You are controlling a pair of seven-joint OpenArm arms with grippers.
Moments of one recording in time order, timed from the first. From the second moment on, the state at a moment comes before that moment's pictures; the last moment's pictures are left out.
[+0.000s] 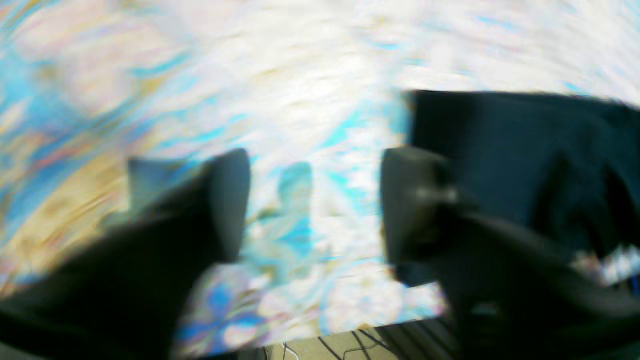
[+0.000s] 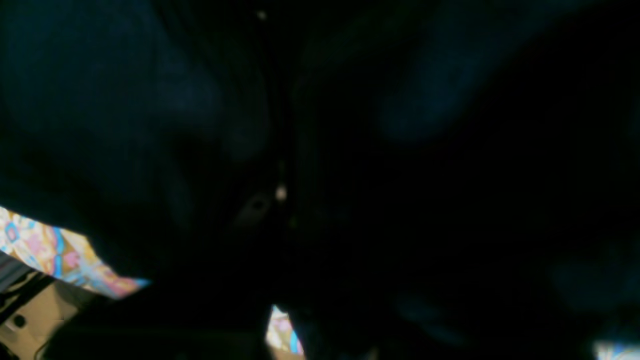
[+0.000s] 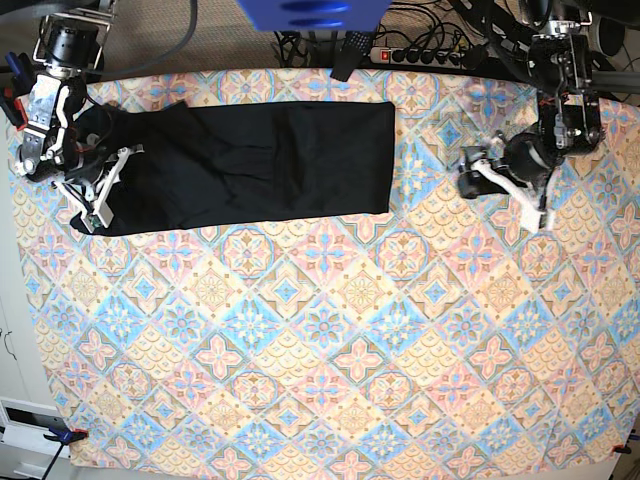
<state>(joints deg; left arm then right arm) 18.4 -19.2 -15.3 104.1 -40.9 -5.2 59.9 -7.3 21.0 21.5 80.9 20.0 41.1 -59.7</state>
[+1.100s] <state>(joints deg) 20.0 -16.6 -14.9 99.8 -41.5 -5.4 59.6 -8.8 13.9 -11.3 107.7 19.2 41.1 -58.9</state>
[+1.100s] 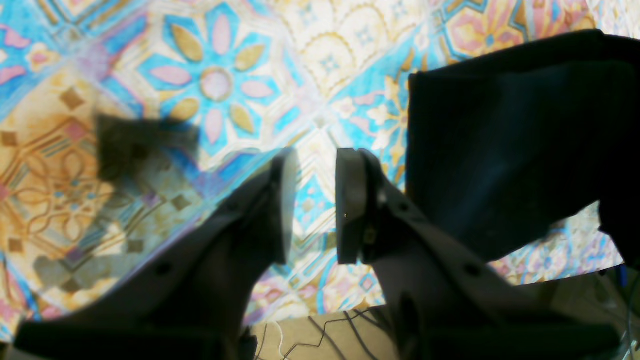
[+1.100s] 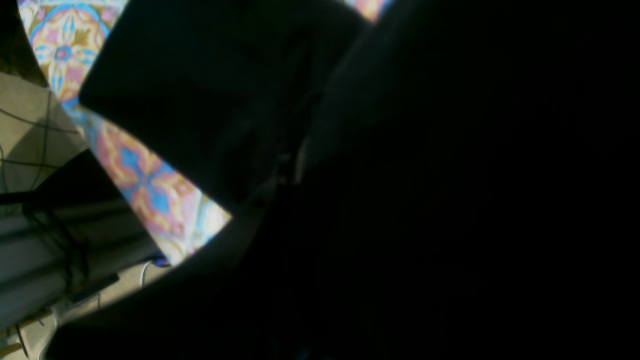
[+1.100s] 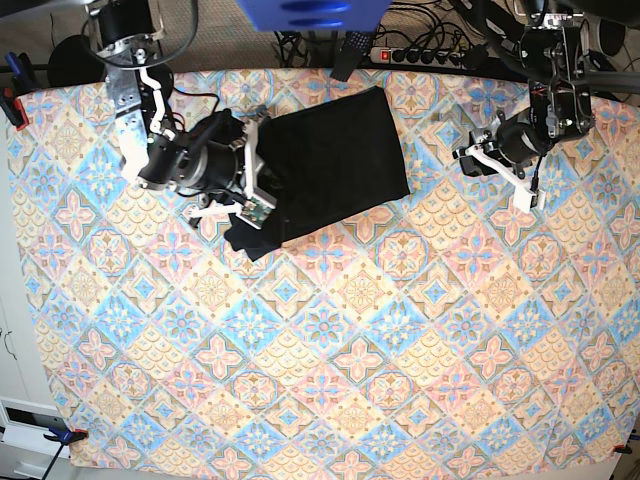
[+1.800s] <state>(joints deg) 20.1 -16.0 -14.8 99.9 -41.6 -5.4 59.7 -1.0 6.4 -20.9 97.7 19.6 41.1 -58.6</state>
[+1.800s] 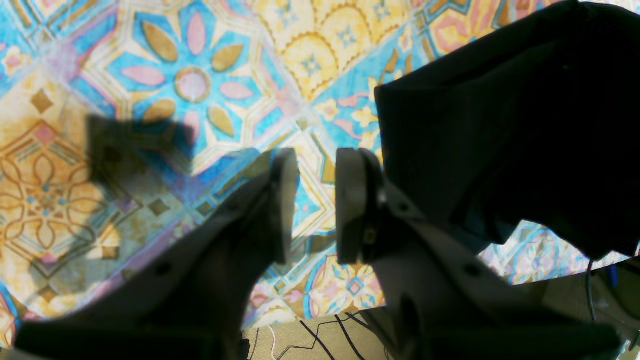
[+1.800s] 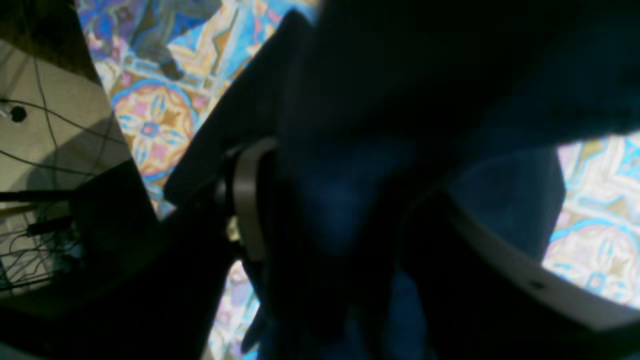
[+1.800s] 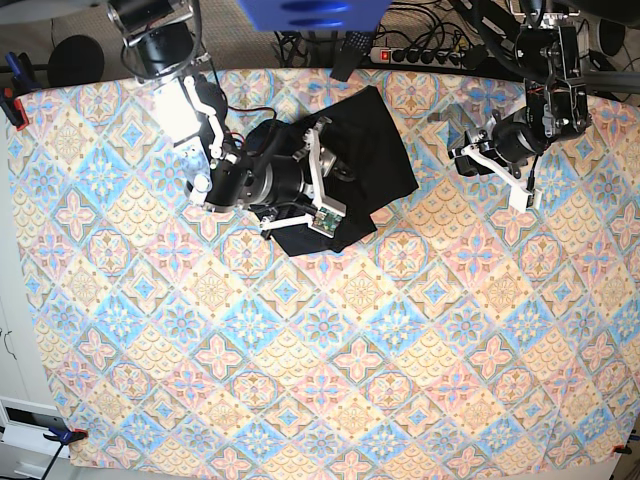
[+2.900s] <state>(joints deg) 20.0 -16.0 -14.8 99.9 -41.3 -5.4 57.5 -1.2 6.6 -19.2 102.1 29.5 41.1 -57.8</state>
